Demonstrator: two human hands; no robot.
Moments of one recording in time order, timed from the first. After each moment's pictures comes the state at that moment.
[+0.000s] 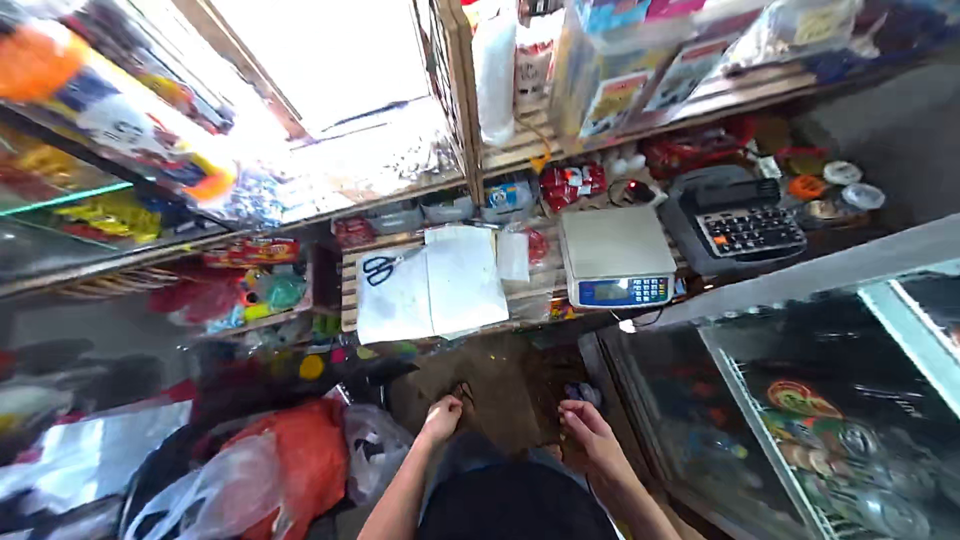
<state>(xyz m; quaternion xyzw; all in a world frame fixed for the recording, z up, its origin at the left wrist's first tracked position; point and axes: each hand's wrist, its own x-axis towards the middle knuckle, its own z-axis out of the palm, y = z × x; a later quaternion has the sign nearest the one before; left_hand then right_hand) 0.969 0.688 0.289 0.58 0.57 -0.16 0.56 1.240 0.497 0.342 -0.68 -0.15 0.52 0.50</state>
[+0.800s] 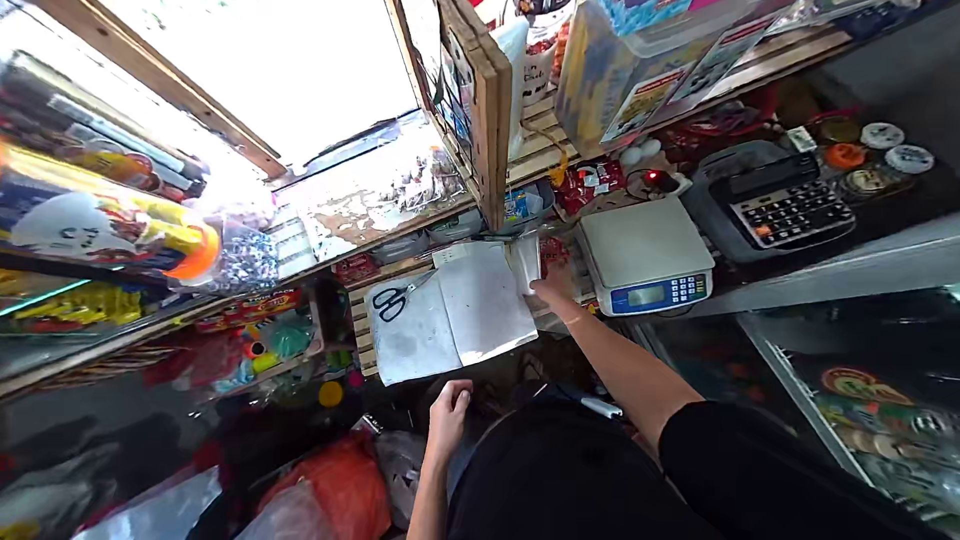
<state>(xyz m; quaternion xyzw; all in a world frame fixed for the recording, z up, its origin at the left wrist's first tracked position) 0.970 0.780 0.380 0.63 0.53 0.08 0.55 1.308 0.840 0.353 -0.84 -0.18 0.43 0.29</state>
